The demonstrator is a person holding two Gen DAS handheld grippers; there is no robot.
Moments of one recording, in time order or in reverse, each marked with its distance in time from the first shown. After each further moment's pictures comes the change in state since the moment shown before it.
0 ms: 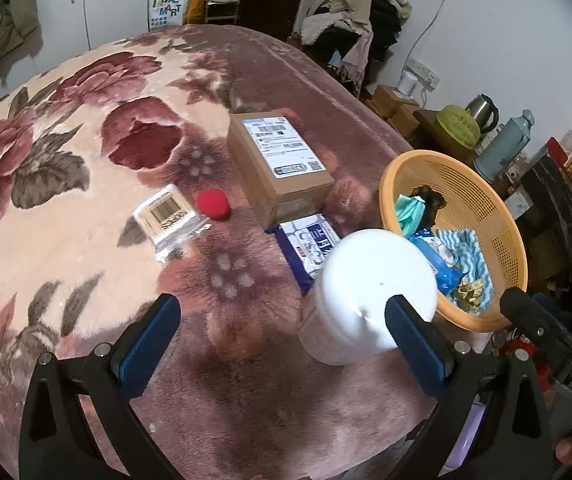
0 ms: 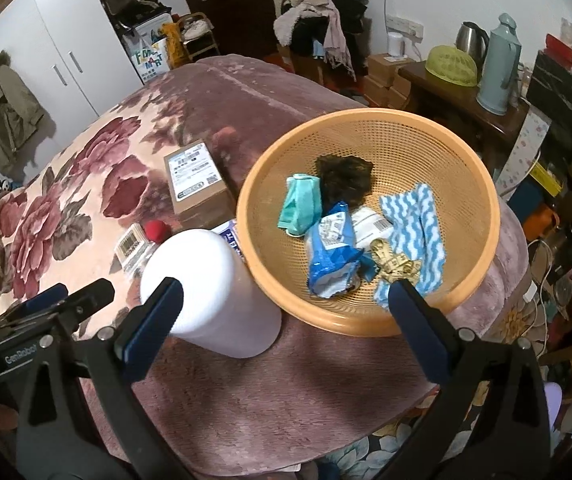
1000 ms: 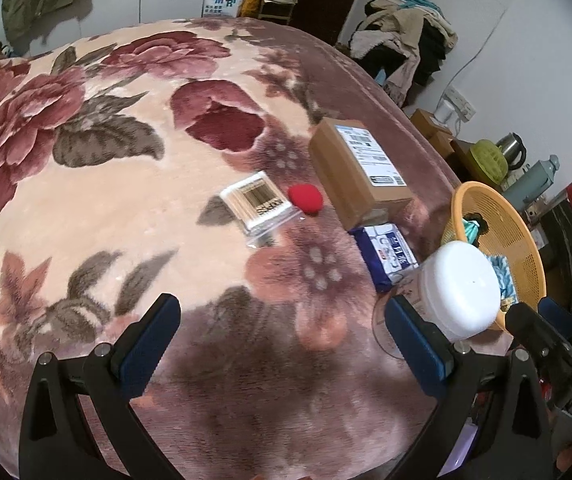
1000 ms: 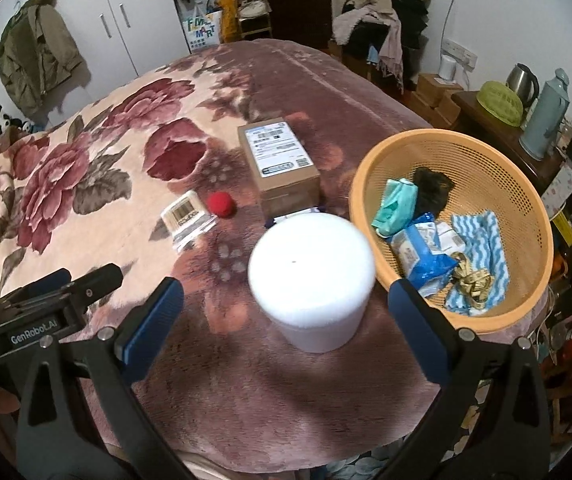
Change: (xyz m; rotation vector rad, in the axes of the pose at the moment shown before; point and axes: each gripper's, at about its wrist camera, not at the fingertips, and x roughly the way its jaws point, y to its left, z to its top) left arm -0.019 0.109 -0.019 -0.150 -0.020 0.031; right arm 0.011 0.102 -0.016 -0.186 0.027 0.020
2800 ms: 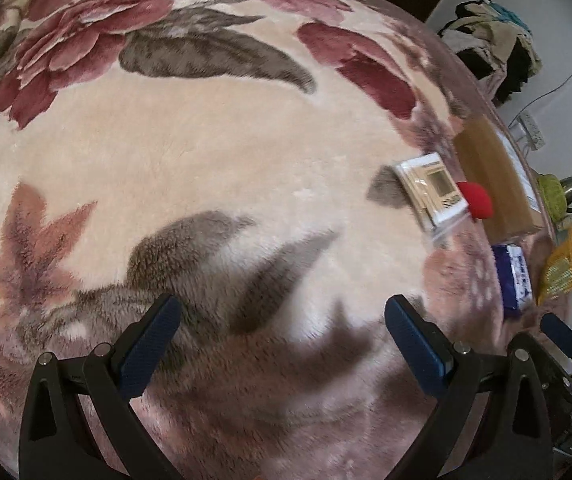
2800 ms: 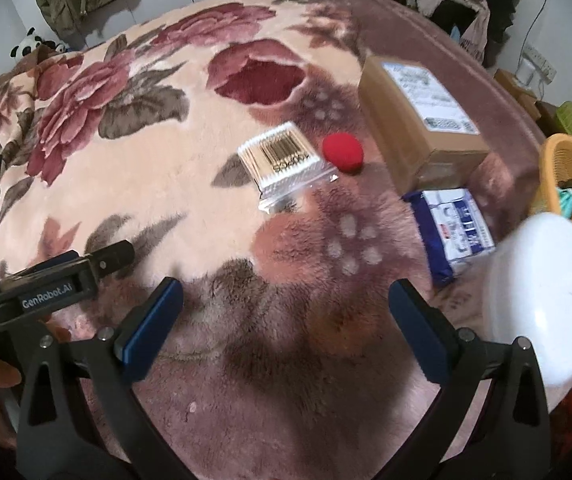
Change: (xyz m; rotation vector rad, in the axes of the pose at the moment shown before) left arm 0.091 0.157 -0.010 -0.217 0.109 0.109; right arm 0.123 0.115 -0.015 -0.179 0.173 0.099
